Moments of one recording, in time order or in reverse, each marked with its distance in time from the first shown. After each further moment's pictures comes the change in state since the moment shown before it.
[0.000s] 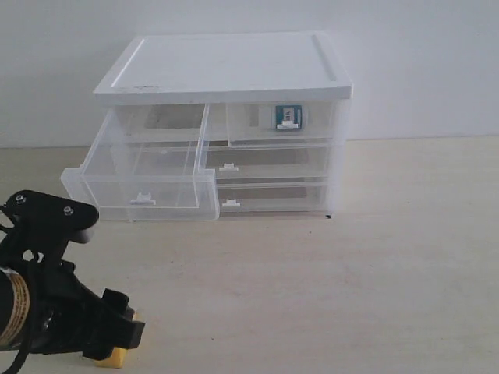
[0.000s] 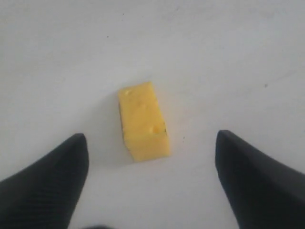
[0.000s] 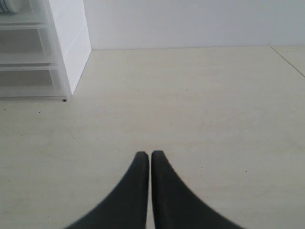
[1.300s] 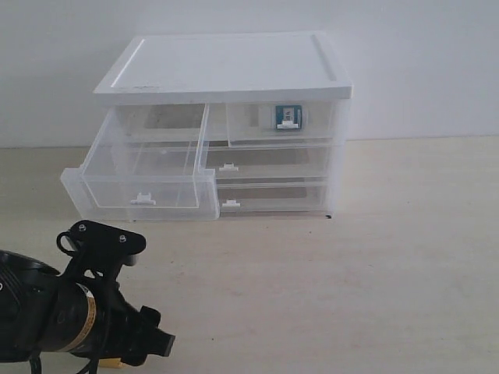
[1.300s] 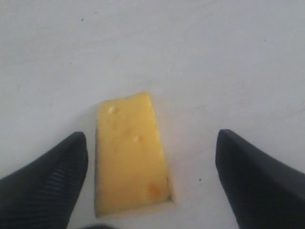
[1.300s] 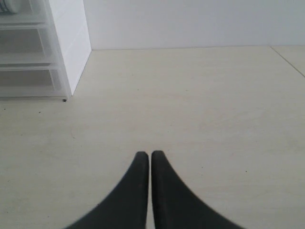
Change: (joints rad) left arm 0.076 0.365 -0.050 0.402 -0.152 -0.373; right arm 0.000 0.000 0.000 0.000 0.000 0.000
